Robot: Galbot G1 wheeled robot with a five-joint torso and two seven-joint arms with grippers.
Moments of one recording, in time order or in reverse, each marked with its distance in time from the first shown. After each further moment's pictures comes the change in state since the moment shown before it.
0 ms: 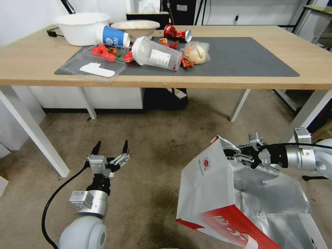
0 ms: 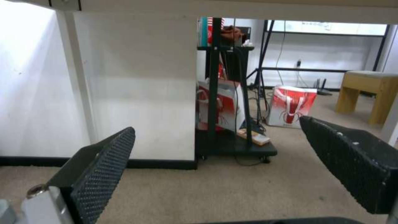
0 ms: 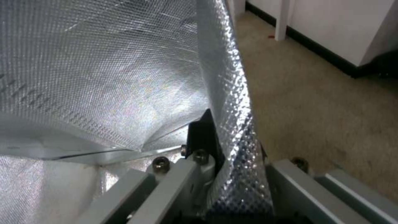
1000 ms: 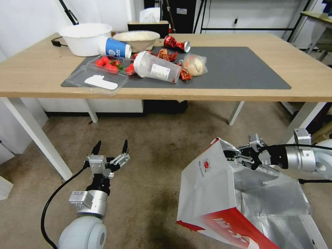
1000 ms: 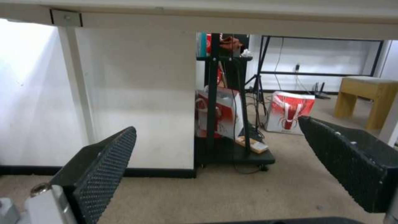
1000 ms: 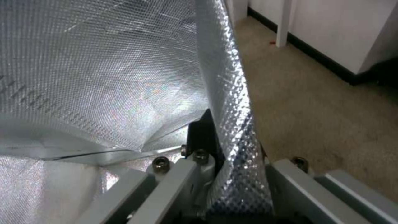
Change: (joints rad) left arm 0.001 0.002 0.001 -0.005 -0.002 0.001 0.000; right arm -0.006 0.001 0.004 -0.001 -0.003 0.001 -0.010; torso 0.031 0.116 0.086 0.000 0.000
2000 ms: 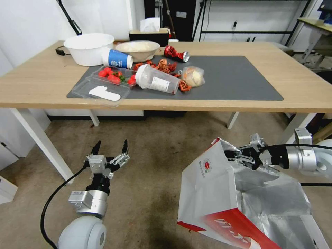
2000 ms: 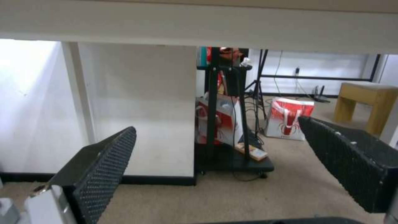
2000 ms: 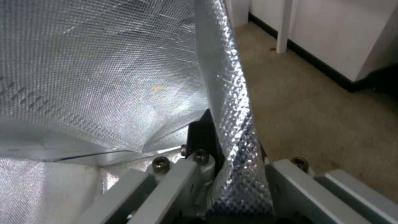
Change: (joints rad) left arm -0.002 0.001 0.000 0.000 -0.004 0.004 -0.003; right arm 0.002 -0.001 0.001 -0.008 0.003 -0.003 -0.013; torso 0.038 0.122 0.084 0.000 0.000
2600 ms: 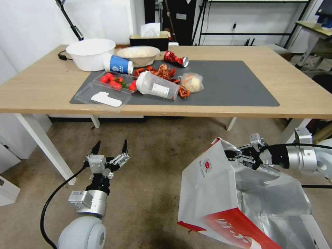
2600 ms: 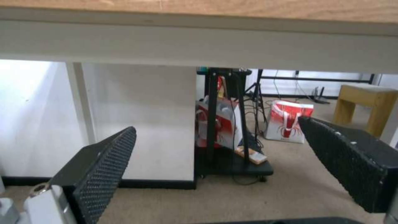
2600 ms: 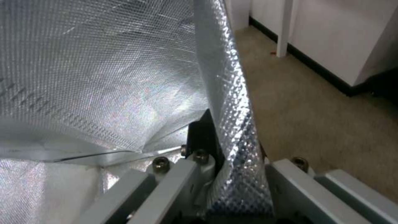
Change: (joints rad) left arm 0.003 0.001 0.000 -0.003 0.000 0.001 -0.001; right arm 0.002 0.001 0.000 0.000 0.003 -0.004 -0.003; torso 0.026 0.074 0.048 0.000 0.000
